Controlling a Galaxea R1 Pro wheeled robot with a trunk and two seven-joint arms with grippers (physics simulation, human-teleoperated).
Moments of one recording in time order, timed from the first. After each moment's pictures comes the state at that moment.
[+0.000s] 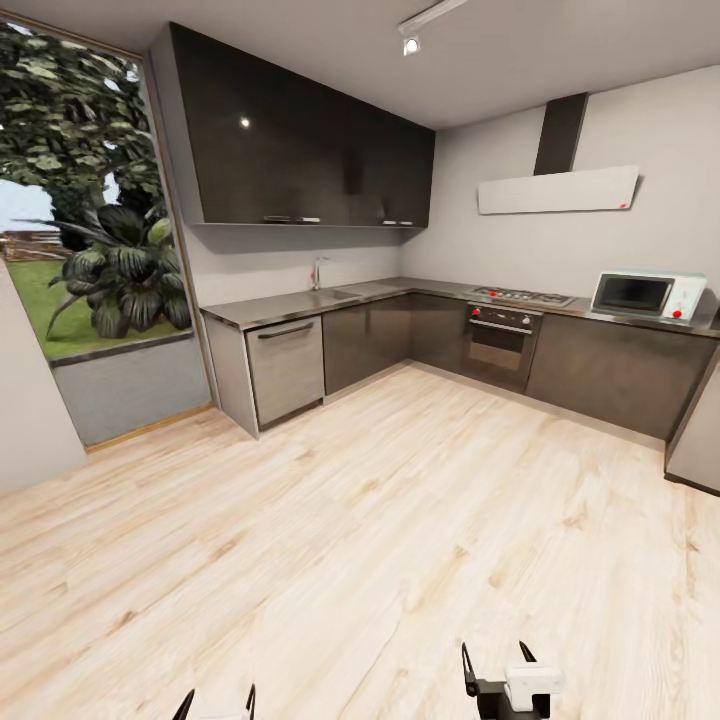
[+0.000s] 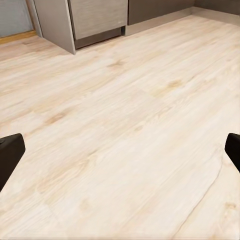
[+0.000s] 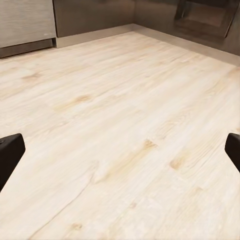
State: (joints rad) left arm 0.03 -0.04 -0.01 -0.73 -0.03 -0.62 0.10; right arm 0.00 0.00 0.08 -0.89 0.06 -0.47 -0.14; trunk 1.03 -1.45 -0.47
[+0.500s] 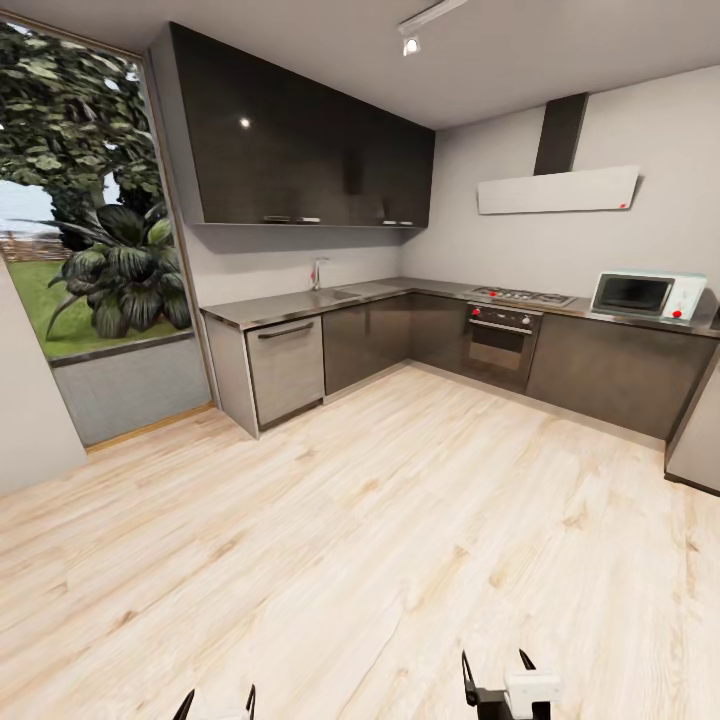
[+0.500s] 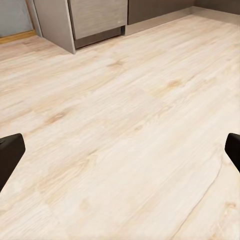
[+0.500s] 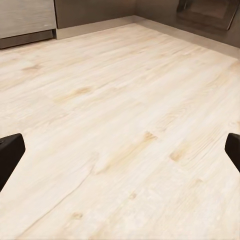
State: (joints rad) left arm 0.03 -0.04 -0.01 -0.73 -0.03 -0.62 0.10; right arm 0.00 0.00 0.08 -0.86 0.06 -0.47 -0.14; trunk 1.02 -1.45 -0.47
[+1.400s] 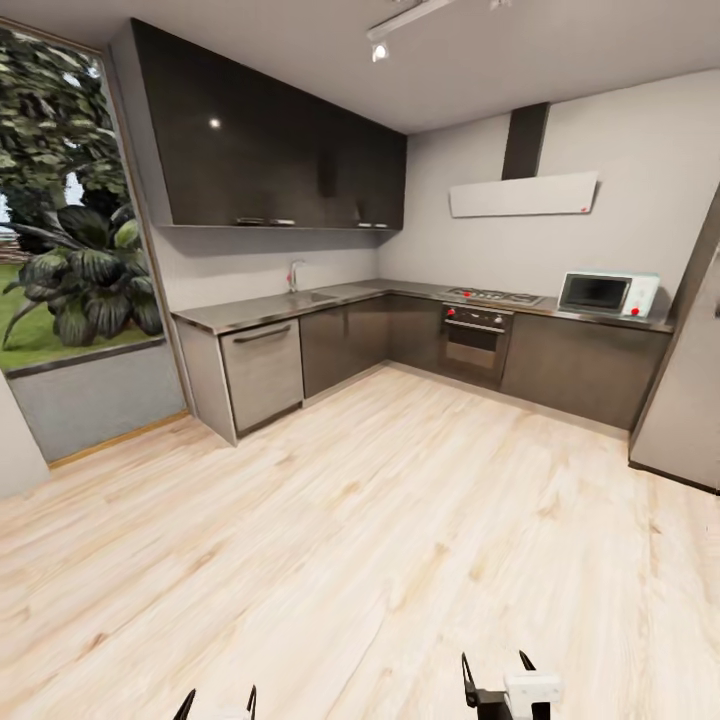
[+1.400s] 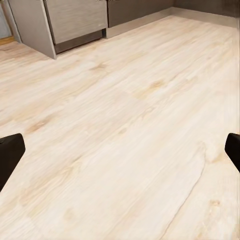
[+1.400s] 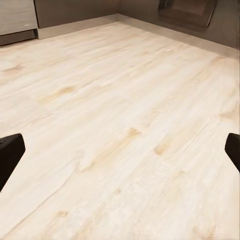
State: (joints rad) left arm 0.03 -0.04 -0.01 -0.73 -0.05 -0.62 0.10; right arm 0.00 0.00 0.08 -0.86 0.06 -0.47 -0.14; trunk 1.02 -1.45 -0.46
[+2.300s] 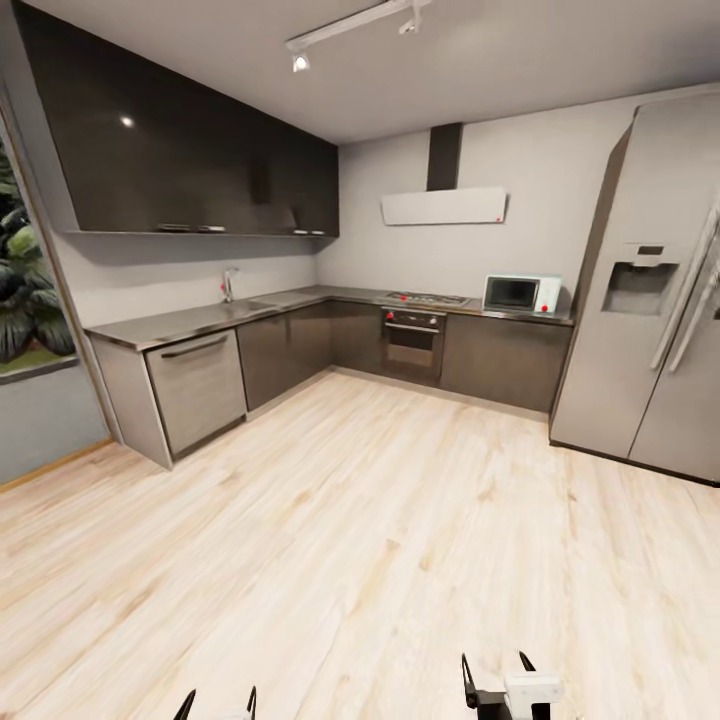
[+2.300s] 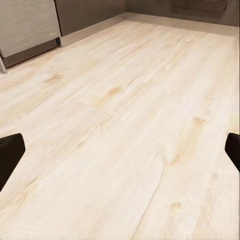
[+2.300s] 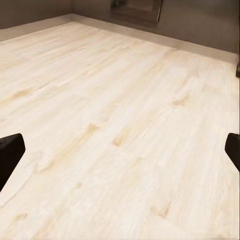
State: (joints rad) left arm 0.03 -0.04 -0.01 -0.73 -0.05 -0.62 0.10; right arm 0.00 0.00 0.08 -0.85 0.06 -0.47 -0.14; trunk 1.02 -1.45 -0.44
